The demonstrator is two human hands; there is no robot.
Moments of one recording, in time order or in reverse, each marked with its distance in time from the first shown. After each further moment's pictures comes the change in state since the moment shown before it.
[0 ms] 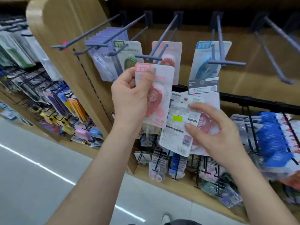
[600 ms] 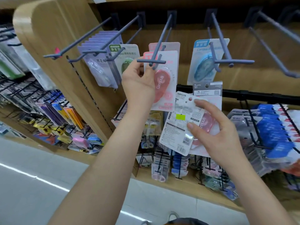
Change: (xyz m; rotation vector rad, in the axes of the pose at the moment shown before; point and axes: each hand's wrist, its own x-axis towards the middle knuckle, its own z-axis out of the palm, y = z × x) left_hand 0.053 -0.027 0.020 0.242 0.008 0.125; right_hand -0.008 -0.001 0.023 0.221 0.138 0.128
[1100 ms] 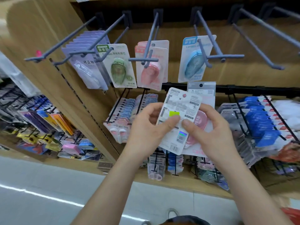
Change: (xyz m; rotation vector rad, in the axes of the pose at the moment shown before) left_hand -0.081 -0.009 -0.038 0.003 -0.580 -0.324; right_hand -0.004 0.002 0.008 -0.003 0.087 -0.027
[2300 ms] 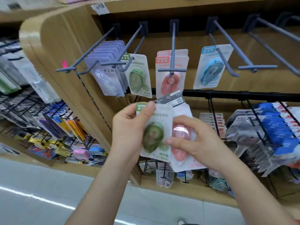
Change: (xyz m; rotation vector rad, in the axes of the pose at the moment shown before) left_hand -0.002 0.022 -0.057 -0.452 0.244 -0.037; right_hand 0.013 -0.017 0.049 -0.241 -0.391 0.026
